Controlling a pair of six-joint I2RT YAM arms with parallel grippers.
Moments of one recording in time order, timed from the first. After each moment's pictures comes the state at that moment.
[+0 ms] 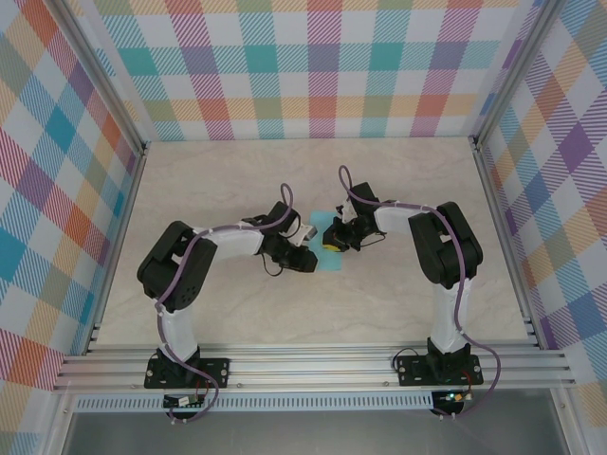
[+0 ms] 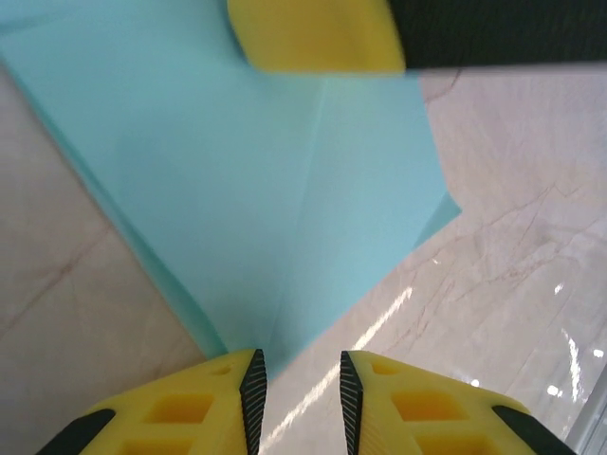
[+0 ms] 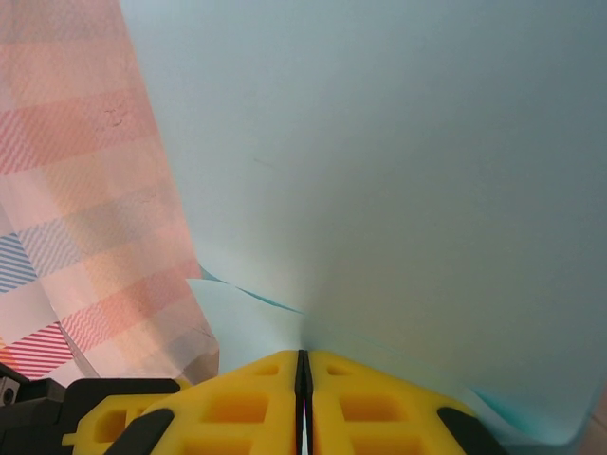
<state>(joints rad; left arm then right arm) -0.61 1.88 1.07 -0.35 0.53 -0.26 0.43 2.03 1.20 -0.34 -0.67 0.65</state>
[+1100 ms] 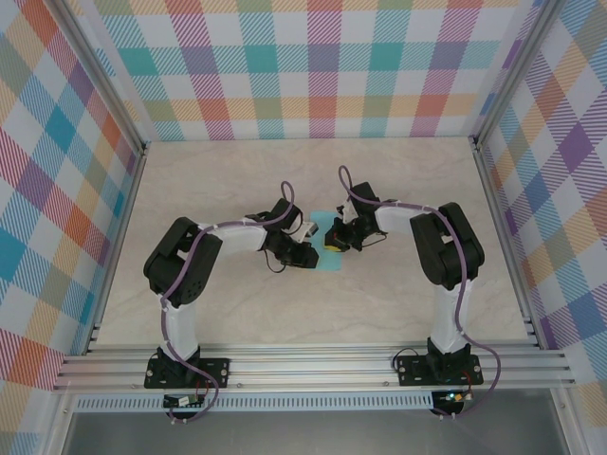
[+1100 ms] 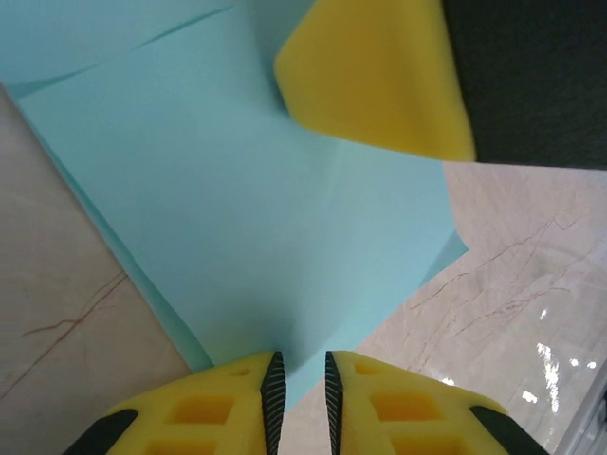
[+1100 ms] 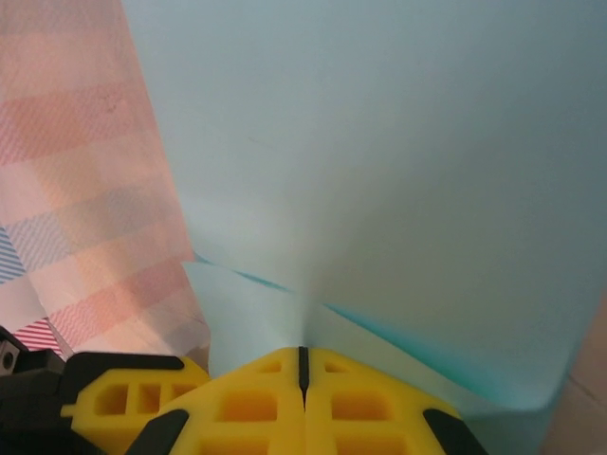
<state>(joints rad) -0.60 1.94 1.13 -0.35 0.54 -0.31 0.43 2.01 1.20 -0.38 -0.66 0.62</state>
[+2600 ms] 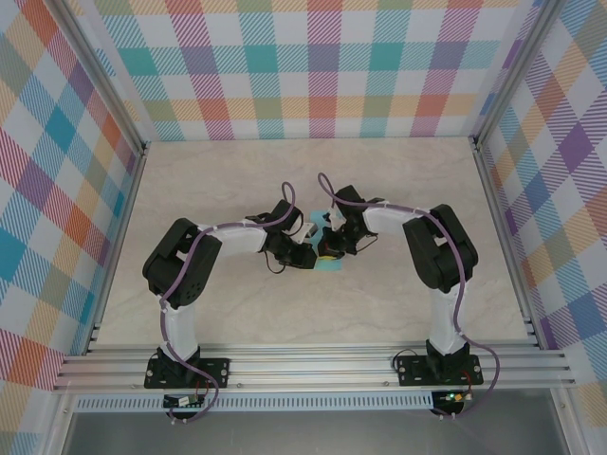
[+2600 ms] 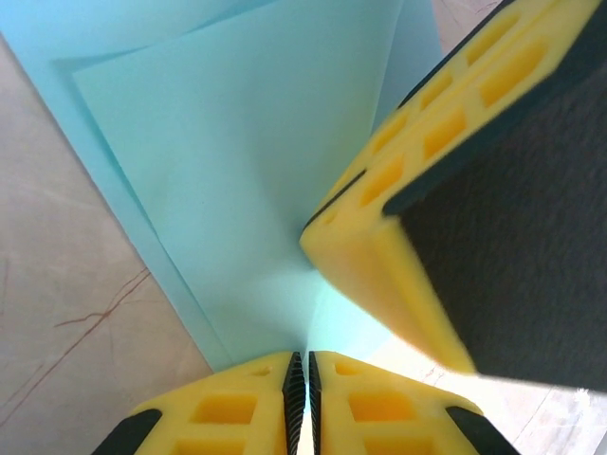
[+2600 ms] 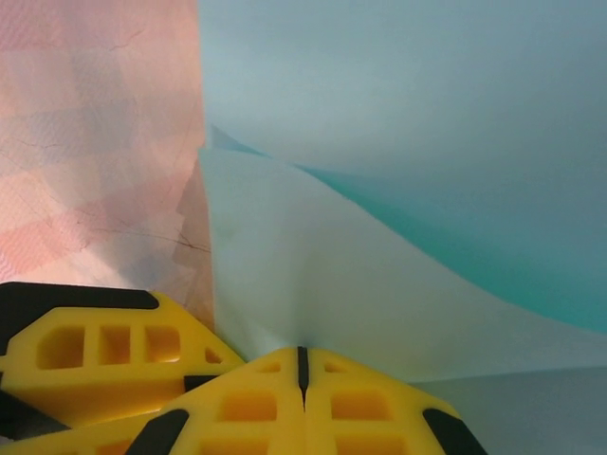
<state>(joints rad) -0.61 1.93 1.12 -0.35 0.49 -0.30 0.50 2.02 1.26 -0.56 -0.58 0.46</state>
